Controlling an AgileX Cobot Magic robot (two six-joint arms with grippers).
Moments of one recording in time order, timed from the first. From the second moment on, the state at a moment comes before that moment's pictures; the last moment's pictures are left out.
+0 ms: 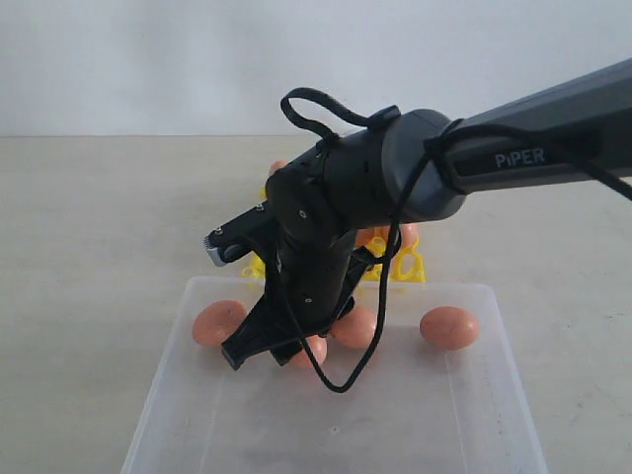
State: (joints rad) left arm -0.07 0.00 0.00 -0.24 0.28 0.20; right arm 0.68 2.05 -1.35 -0.04 0.71 0.11
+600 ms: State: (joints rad) left arm -0.07 0.00 0.00 -0.24 0.28 0.20; right arm 0.78 1.69 -1.24 -0.01 0.49 0.08
